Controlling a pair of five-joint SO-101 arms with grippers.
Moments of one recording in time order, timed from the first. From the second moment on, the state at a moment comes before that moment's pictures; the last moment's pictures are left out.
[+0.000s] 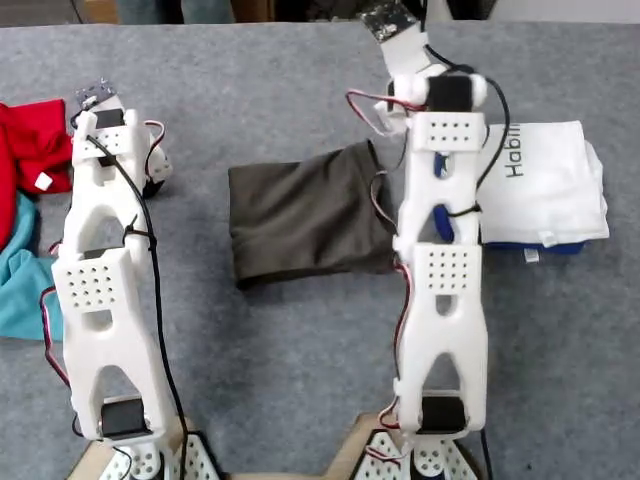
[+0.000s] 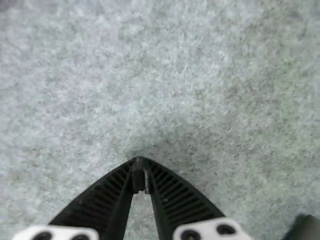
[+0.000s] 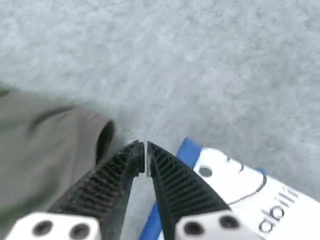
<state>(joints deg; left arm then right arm) -14.1 48.9 -38.6 75.7 22.3 -1.1 62.7 -93.4 98.5 29.4</state>
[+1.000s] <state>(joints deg) -3.9 45.3 -59.4 95.3 11.6 -7.0 59.2 -93.4 100.8 26.6</state>
